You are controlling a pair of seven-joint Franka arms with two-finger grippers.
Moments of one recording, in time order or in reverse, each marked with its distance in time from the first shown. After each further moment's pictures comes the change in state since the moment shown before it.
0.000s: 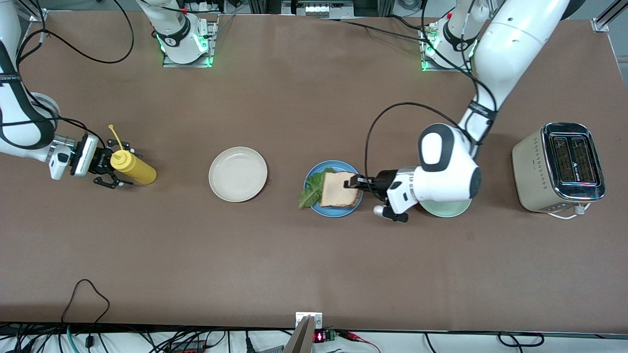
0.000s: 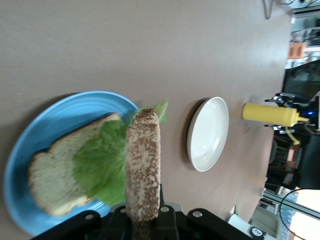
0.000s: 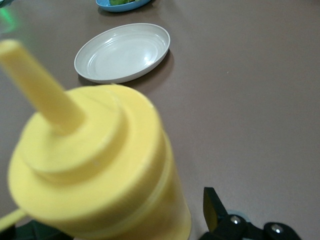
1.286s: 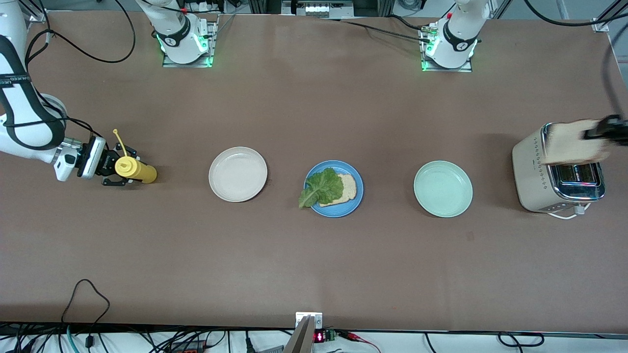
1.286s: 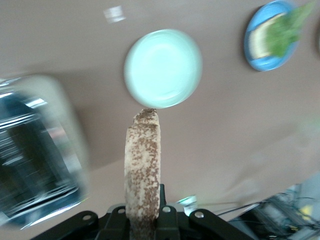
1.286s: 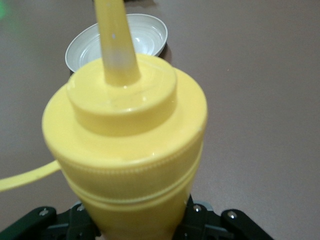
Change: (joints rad) left arm 0.523 -0.261 0.045 0.450 0.723 -1.051 0.047; right arm 0.047 -0.008 0.009 -0.015 -0.010 0.071 0.037
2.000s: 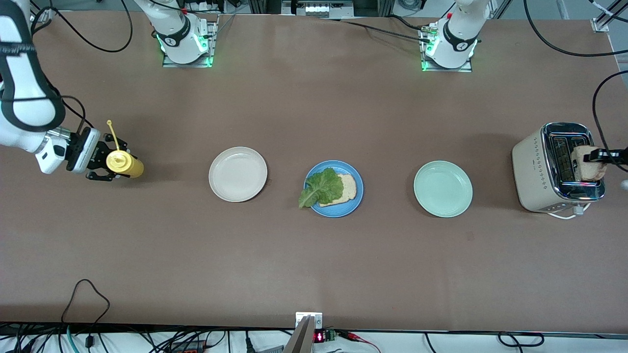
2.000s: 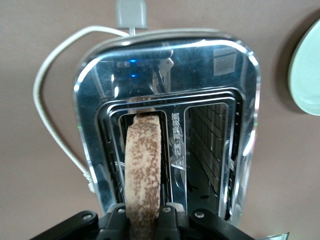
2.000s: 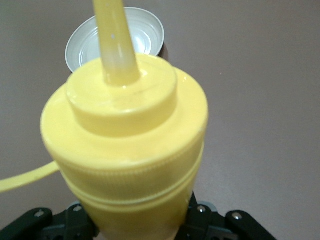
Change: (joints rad) left arm 0.096 0.044 0.249 -0.299 0.231 0.424 0.204; right arm 0.169 -0.190 -0.124 -0.057 -0.022 -0.004 0.116
